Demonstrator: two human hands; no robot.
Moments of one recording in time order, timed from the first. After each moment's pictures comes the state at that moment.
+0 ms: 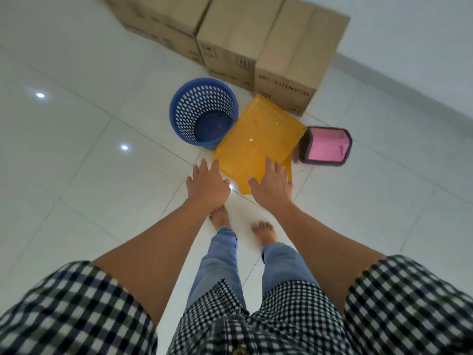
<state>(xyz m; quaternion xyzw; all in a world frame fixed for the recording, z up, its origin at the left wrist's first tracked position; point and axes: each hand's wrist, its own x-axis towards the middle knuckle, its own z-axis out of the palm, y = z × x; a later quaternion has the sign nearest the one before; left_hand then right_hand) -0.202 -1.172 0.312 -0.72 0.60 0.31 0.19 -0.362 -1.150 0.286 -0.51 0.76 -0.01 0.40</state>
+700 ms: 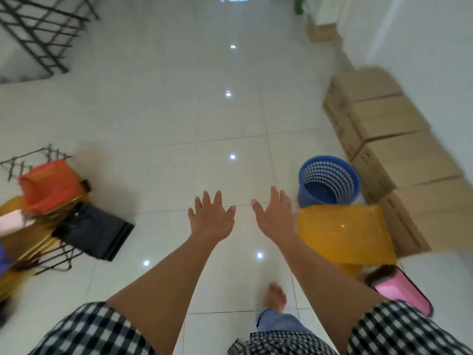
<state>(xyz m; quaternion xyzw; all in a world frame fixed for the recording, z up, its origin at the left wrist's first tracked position) -0.129 -0.901 0.437 -0.95 0.22 0.23 -0.02 -0.226 -1.030 0.402 -0.83 0.44 0.04 0.34</state>
